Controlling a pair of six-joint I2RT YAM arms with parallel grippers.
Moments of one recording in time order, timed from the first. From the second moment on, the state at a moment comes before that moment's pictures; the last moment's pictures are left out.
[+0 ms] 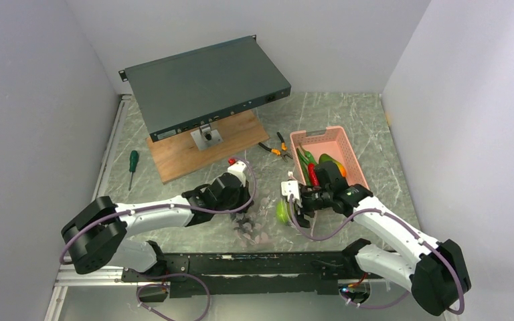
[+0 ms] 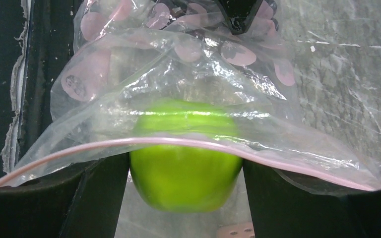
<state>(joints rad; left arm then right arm) -0.96 1.34 0.62 0.09 -0.09 -0.62 0.54 1.00 0.58 -0.48 -0.77 -0.84</state>
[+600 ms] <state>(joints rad) -0.96 1.28 0.59 0.02 -0.16 -0.59 0.48 1.00 0.62 -0.48 -0.78 -0.74</state>
